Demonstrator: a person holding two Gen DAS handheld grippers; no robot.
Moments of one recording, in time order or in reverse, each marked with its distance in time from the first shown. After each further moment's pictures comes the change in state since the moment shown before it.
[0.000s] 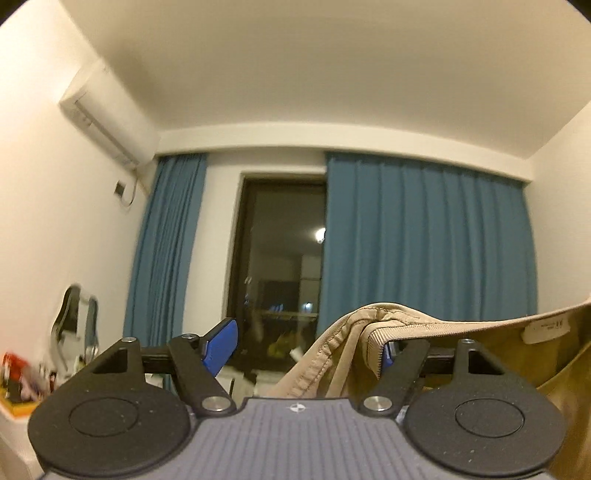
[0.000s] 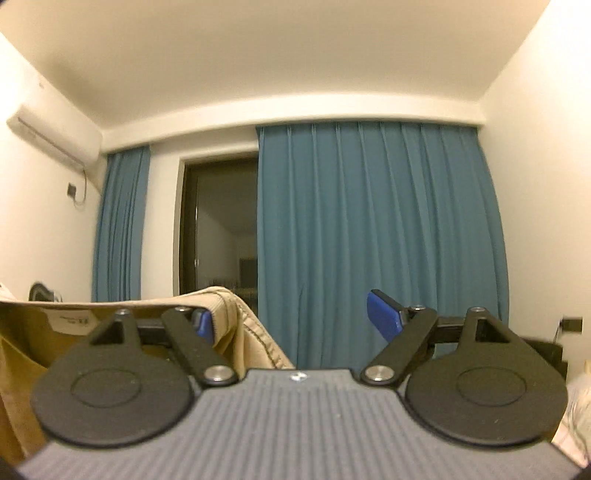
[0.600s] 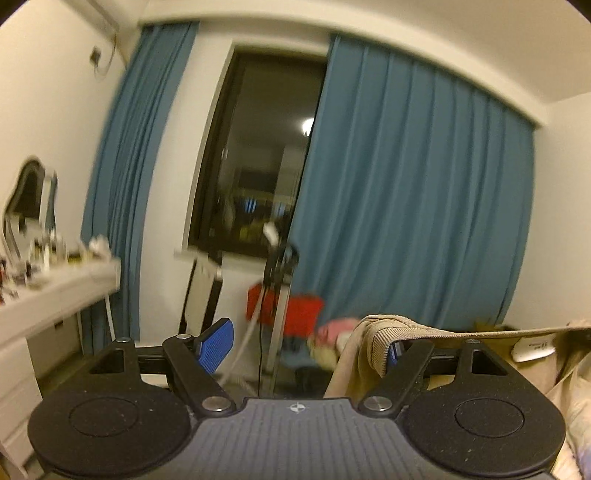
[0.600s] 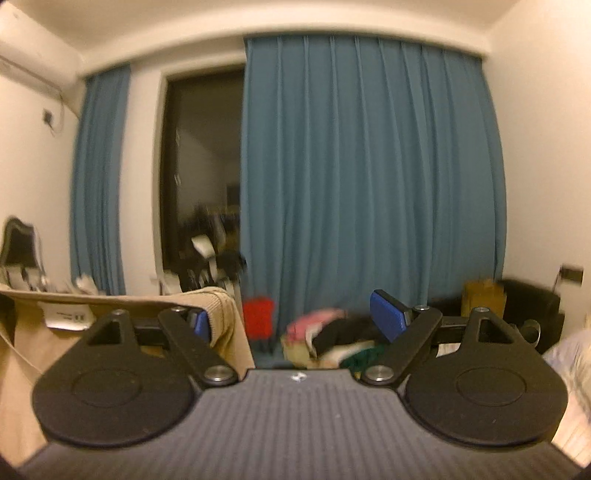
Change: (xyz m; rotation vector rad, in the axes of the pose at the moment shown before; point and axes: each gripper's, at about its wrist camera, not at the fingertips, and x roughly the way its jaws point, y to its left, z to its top) left arm 0.216 0.009 -0.184 -0.131 0.411 -0.077; right arm 0.134 -0.011 -0.161 -0.017 0.314 -0.054
